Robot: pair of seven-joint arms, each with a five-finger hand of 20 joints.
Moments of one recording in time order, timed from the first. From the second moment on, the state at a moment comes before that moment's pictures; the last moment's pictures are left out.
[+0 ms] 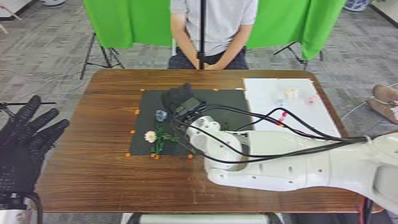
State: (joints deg) left arm 151.9 -54.3 -112.4 -138.9 33.6 19.7 25.4; right arm -26.9 -64.1 -9.5 -96.9 -119.5 15.8 45.5
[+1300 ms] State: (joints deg) left arm 149.9 -52.8 -112.0 -138.2 33.7 18.9 23.2; right arm -26.8 -65.2 -13.4 -95.4 -119.7 15.9 47.9
